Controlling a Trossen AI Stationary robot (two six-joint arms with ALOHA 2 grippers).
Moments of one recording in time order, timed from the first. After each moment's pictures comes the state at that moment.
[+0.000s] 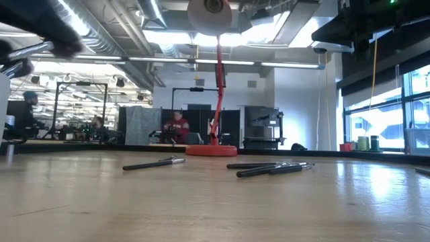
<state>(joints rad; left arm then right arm) -0.95 1.81 1.27 -1.39 -1.02 -2.00 0.17 0.52 0.41 0.08 0.76 0.30</state>
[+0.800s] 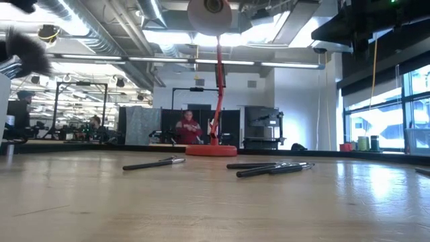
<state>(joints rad) -0.99 1.80 1.46 -1.57 -0.86 -1.92 0.17 0.52 0.41 0.09 0.73 0.31</state>
